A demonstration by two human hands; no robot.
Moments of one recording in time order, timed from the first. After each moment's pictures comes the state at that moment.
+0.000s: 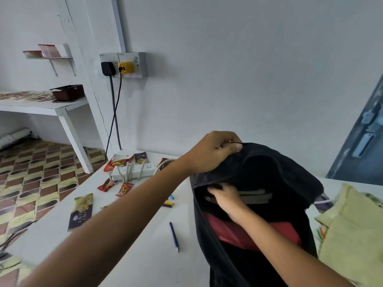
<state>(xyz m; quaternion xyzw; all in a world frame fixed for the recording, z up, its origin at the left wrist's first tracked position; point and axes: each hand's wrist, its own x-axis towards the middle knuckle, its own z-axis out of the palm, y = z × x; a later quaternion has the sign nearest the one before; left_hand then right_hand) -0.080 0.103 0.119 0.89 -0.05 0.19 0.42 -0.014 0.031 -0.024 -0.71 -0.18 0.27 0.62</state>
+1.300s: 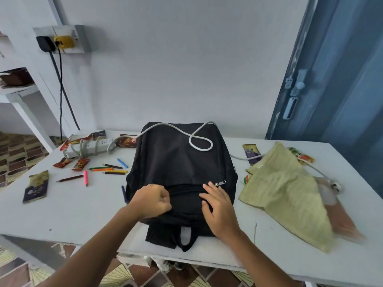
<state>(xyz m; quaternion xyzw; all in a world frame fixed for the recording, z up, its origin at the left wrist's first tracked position) -0.148 0.025 -0.046 0.97 0.14 -0.02 0.18 -0.039 -0.175 -0.130 -0.82 -0.41 -0.12 0.39</state>
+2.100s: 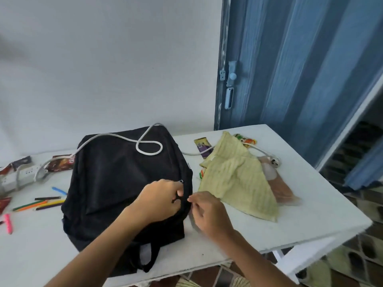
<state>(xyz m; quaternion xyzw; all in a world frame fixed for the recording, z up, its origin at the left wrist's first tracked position) -0.071 -0.081 -0.006 1.00 -0.05 -0.01 0.09 -0.028 -0.243 -0.112 -0.82 -0.34 -0.19 0.43</state>
